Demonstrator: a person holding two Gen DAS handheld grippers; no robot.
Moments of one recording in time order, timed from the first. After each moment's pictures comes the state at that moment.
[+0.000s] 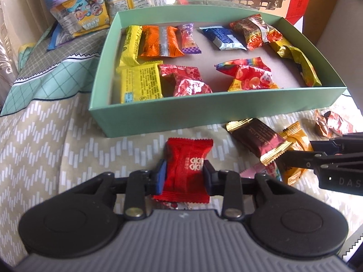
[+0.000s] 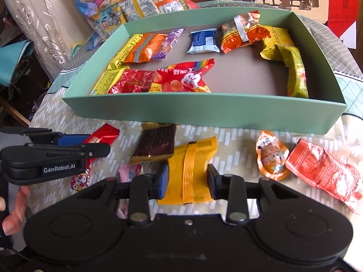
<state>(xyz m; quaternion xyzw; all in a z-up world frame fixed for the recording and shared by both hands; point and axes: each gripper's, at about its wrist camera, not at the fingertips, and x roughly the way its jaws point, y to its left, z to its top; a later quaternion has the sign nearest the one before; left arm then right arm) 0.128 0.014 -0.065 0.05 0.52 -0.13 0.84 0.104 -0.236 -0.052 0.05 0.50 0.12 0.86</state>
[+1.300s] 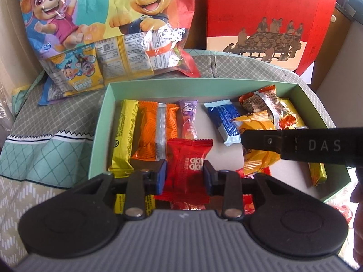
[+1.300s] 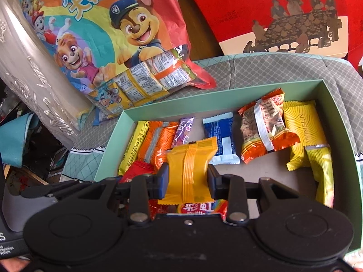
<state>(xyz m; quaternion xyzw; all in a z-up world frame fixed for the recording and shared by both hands) 0.247 -0.017 -0.023 0.02 0.47 -0.11 0.88 0.250 -0.232 -0.002 0.15 0.44 0.13 0.87</state>
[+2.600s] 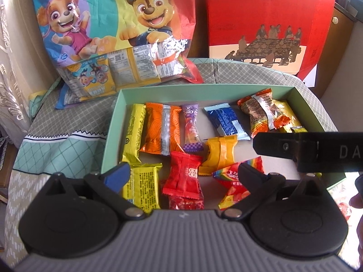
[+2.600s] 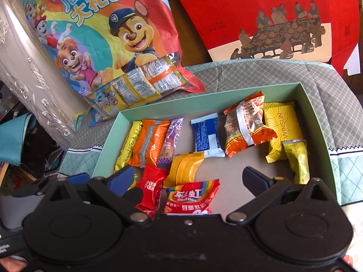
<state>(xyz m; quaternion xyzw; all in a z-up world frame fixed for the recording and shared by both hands) 0.206 -0.026 0.007 0.04 0.45 -0.09 0.89 0.213 -0.249 0.019 0.14 0.43 0.11 0.89</state>
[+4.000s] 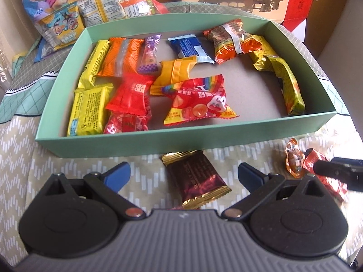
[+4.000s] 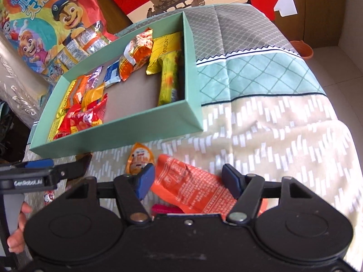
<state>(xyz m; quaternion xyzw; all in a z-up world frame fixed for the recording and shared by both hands) 0.151 -0.079 -0.058 0.05 0.53 -0.09 0.84 0.094 -0.375 -0.060 0.16 0.49 0.04 0.86</state>
